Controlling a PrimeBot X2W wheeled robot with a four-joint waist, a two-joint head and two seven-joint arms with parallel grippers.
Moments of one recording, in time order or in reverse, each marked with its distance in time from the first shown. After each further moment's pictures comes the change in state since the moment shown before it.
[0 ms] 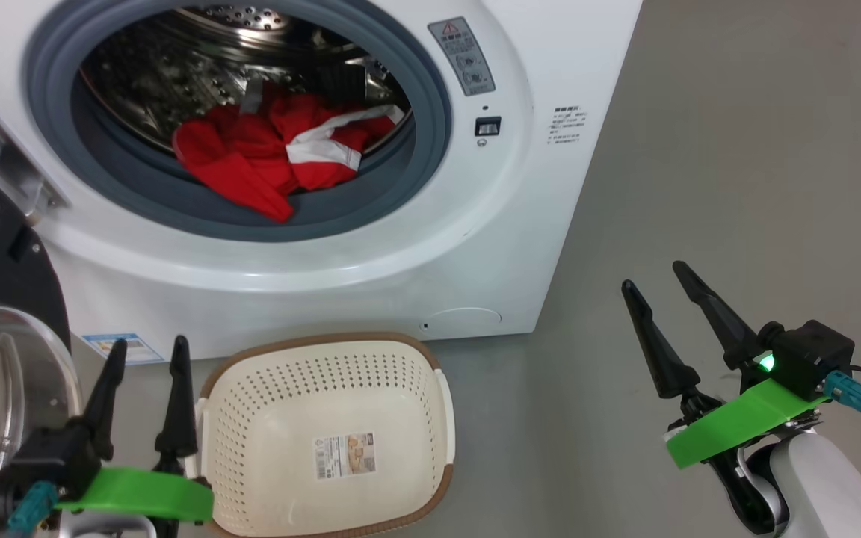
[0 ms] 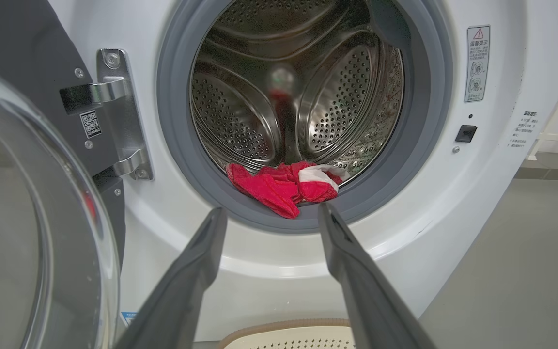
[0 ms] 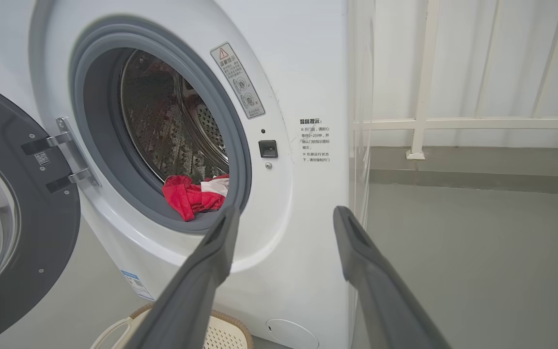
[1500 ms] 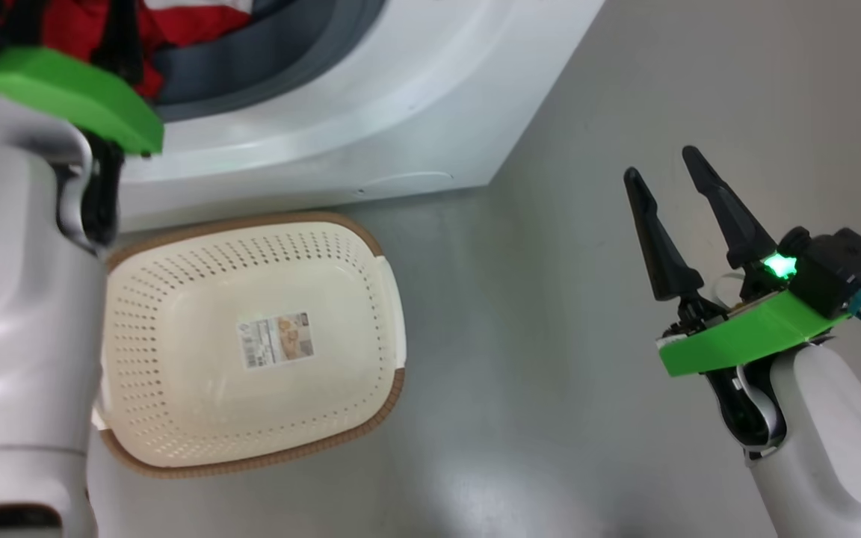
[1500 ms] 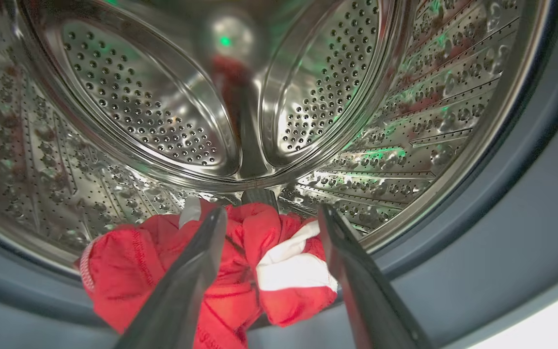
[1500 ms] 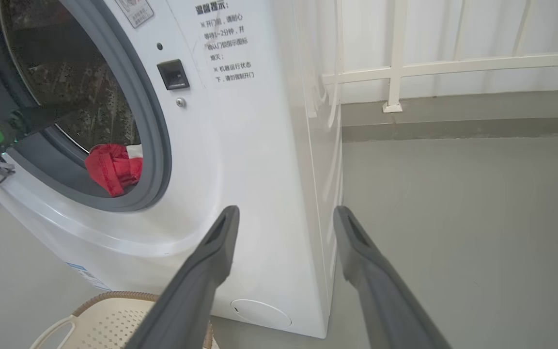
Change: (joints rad) left arm -0.903 0.001 -0.066 0.529 -0.036 -0.053 0.143; right arm -0.171 0.033 -0.028 -0.042 -0.005 0.000 -0.005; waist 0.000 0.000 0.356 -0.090
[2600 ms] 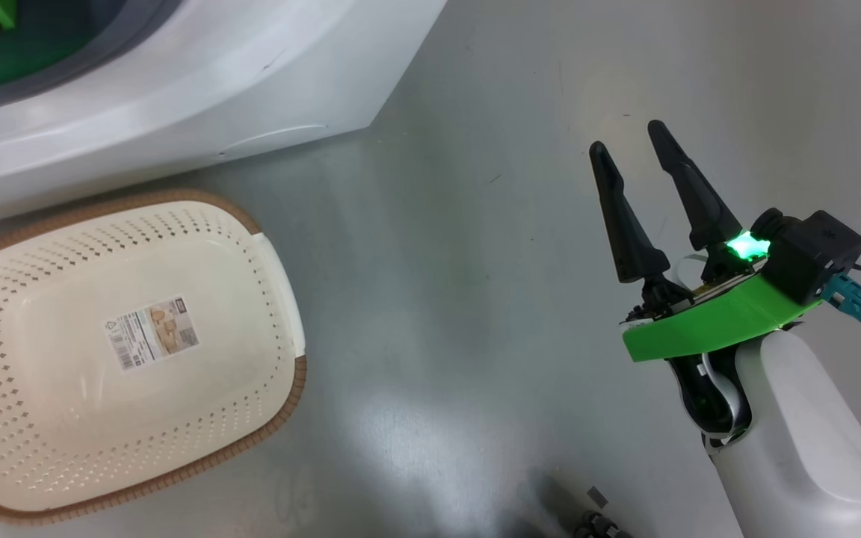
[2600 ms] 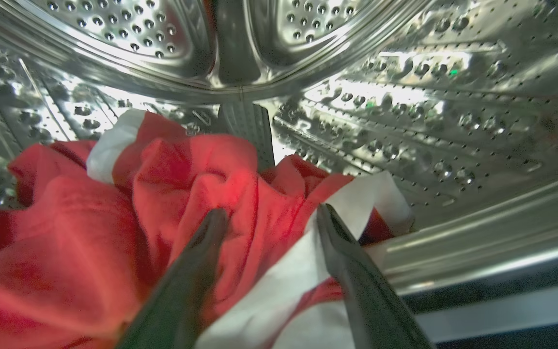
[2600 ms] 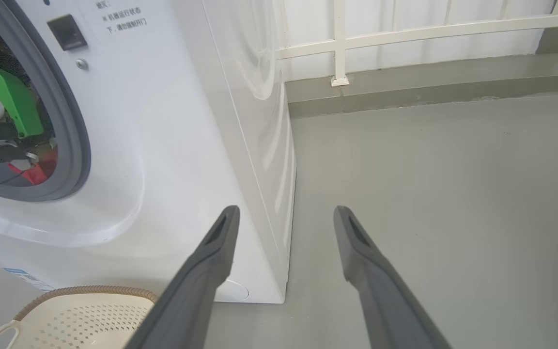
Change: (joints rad) left arm -0.446 0.087 -0.033 0.525 0.011 0.020 0.130; right arm -0.049 0.096 0.003 -0.008 0.000 0.000 -0.002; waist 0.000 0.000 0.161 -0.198
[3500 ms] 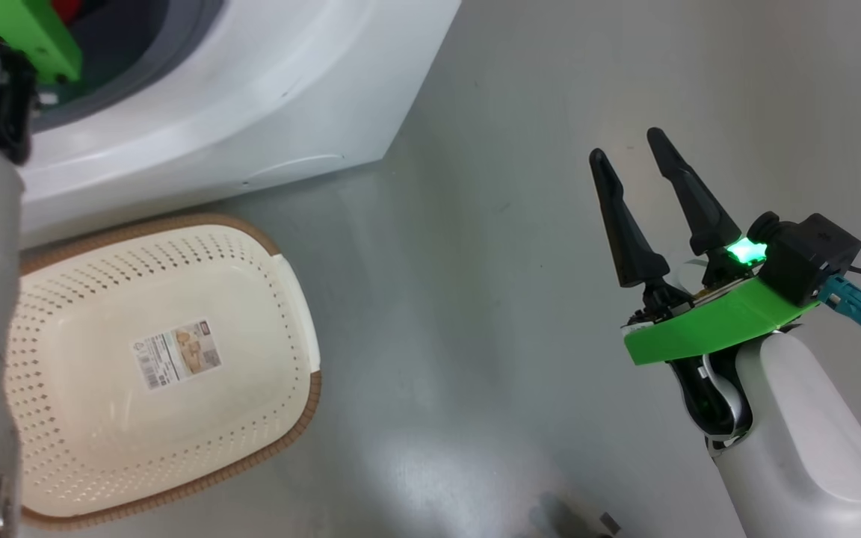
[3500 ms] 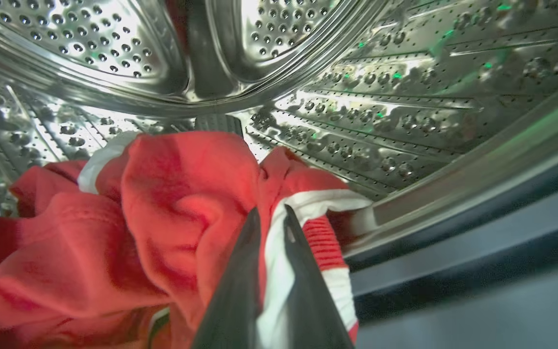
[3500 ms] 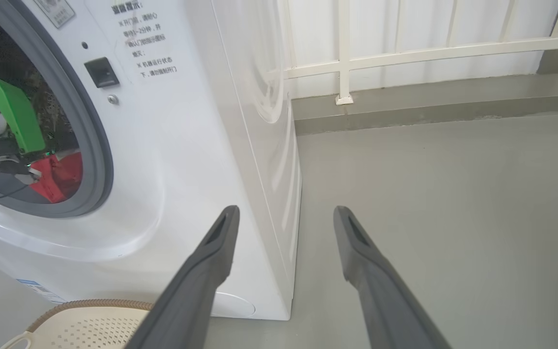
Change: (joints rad) left arm 0.046 -0.039 -0.053 0.046 -0.030 -0.045 -0.041; right arm 0.002 -0.006 0.004 0.019 0.000 0.000 0.000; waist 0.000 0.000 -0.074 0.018
